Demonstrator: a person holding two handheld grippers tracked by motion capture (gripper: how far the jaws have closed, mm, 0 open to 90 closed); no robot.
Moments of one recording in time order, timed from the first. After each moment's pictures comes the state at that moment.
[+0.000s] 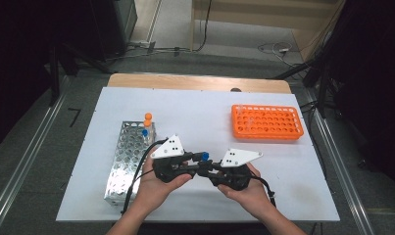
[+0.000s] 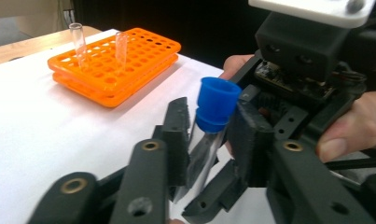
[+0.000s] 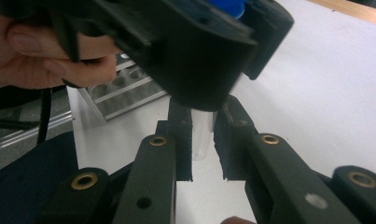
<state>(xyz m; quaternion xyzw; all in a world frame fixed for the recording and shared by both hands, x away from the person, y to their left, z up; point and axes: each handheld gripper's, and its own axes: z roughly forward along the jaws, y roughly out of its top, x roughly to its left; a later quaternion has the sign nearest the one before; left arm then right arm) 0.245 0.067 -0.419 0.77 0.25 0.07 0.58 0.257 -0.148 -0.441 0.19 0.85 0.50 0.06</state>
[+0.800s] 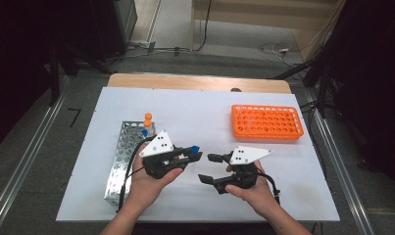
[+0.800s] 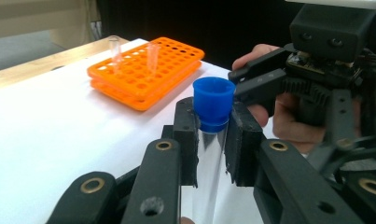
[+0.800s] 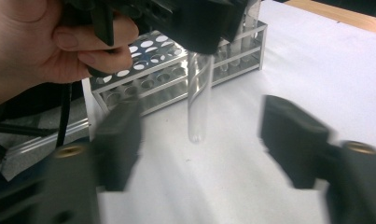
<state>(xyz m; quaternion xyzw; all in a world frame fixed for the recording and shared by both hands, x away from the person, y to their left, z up) 0.247 0.092 -0.412 0.76 0.27 0.12 0.58 0.262 -0.165 -0.434 0.18 0.83 0.52 0.04</state>
